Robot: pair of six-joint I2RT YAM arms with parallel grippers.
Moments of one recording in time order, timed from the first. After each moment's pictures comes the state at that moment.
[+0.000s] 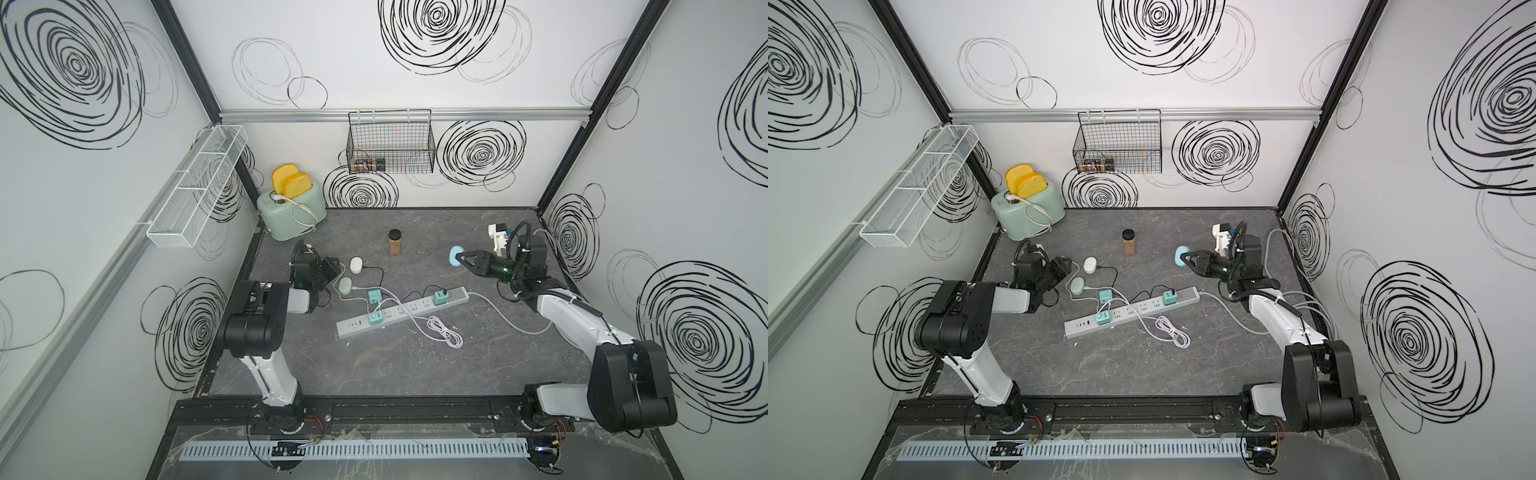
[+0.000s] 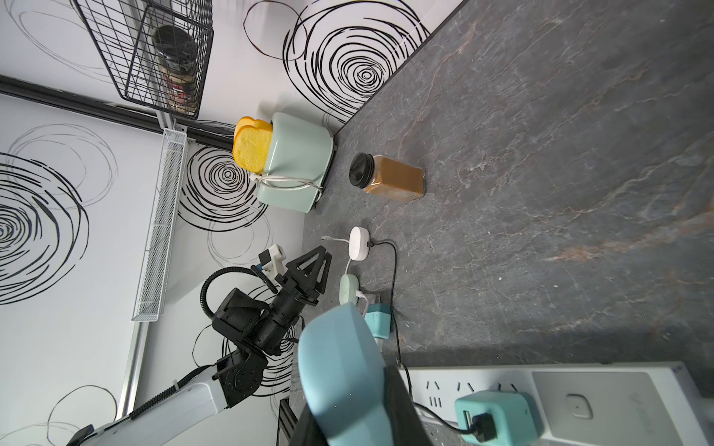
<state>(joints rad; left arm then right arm) -0.01 1.81 0.69 0.61 0.21 -0.78 0.11 1.32 0.79 0.12 -0.80 0.52</state>
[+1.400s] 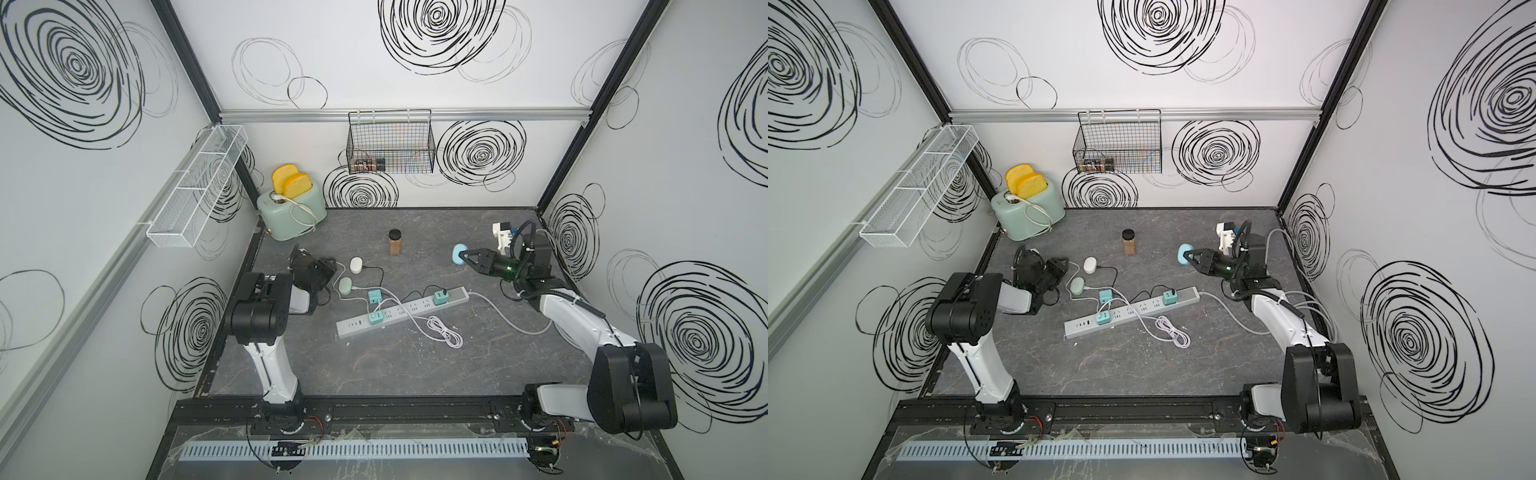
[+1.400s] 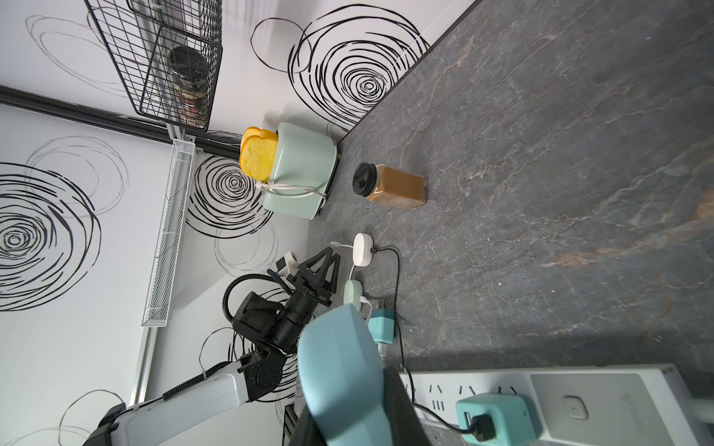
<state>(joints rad) 0.02 1.92 0.68 0.77 0.23 -0.99 0.07 1.31 0.79 0.12 -0.82 0.54</state>
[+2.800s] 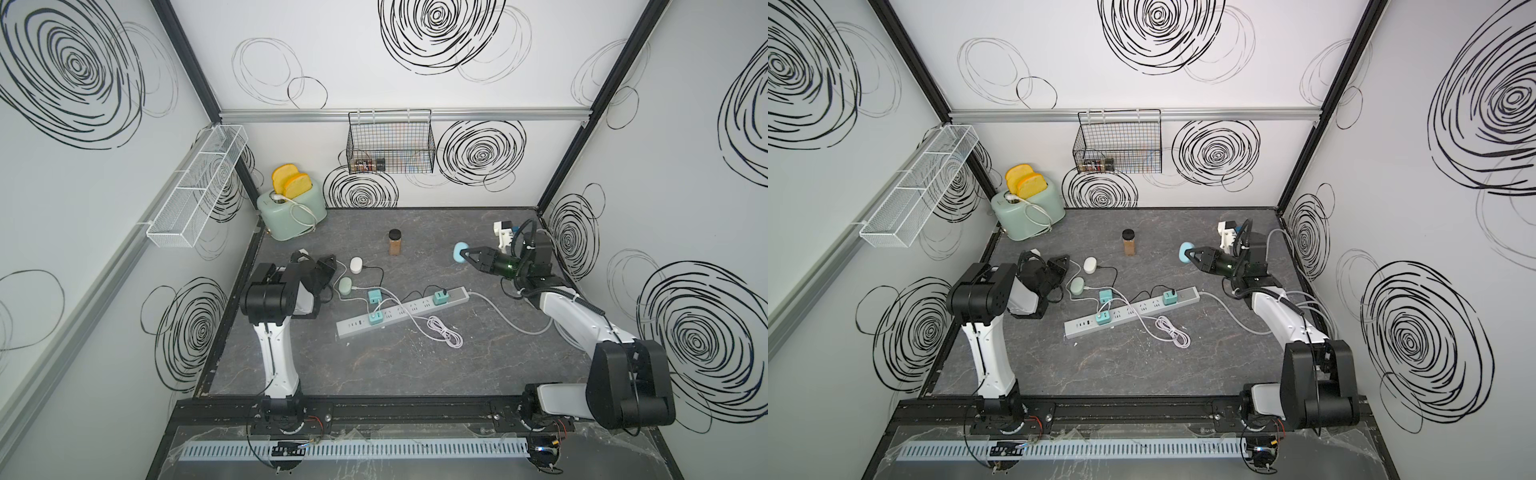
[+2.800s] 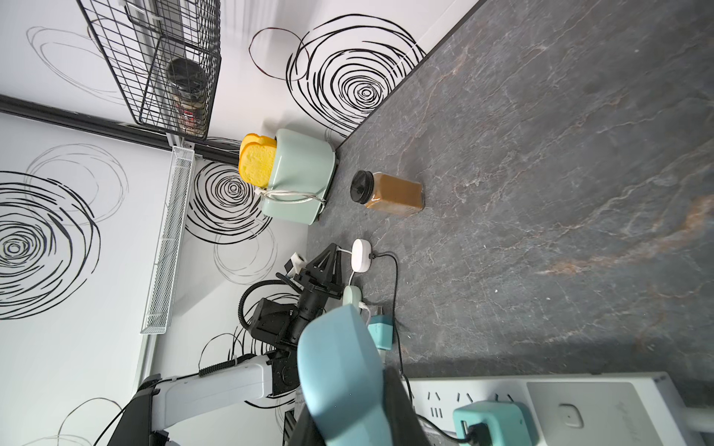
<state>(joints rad) 0.02 2.13 0.71 1.13 0.24 -1.10 0.07 1.33 0.81 0.12 -0.82 0.55</state>
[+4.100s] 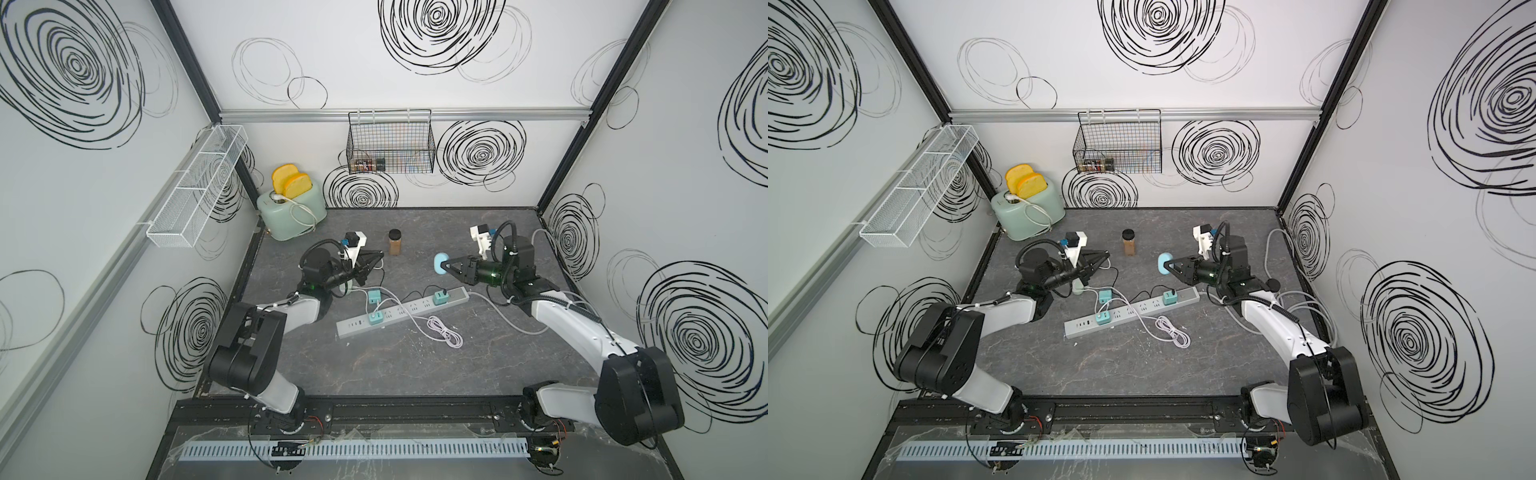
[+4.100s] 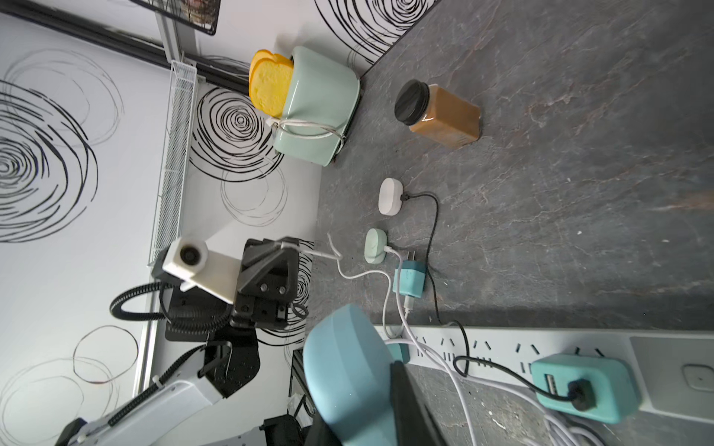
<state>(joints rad) -0.23 1.57 0.66 0.84 0.77 -0.05 0.25 1.28 0.81 0.05 -0.79 0.39</state>
